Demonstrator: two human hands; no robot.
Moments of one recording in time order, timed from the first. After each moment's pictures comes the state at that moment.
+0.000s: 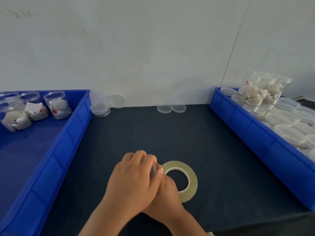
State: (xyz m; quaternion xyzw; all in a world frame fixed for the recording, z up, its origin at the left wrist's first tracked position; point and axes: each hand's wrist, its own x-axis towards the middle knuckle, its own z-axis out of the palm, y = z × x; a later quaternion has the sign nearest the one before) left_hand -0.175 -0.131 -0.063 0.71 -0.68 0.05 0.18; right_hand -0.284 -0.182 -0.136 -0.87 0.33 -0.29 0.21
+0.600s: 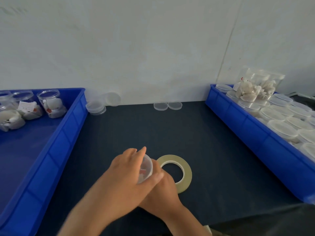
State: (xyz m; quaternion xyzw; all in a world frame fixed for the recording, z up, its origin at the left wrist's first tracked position) left_hand -0.161 -0.112 -0.044 0.73 -0.64 -0.15 0.17; right_hand -0.286 -0.178 -0.137 -0.84 0.36 -0.33 0.22
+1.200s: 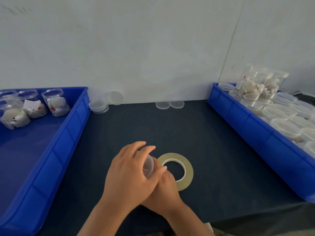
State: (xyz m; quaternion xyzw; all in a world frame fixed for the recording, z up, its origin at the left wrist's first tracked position) left_hand -0.176 -0.128 -0.076 0.72 -0.63 0.06 0.28; right_hand -0.285 -0.177 -0.132 -0.85 0.35 -0.33 0.21
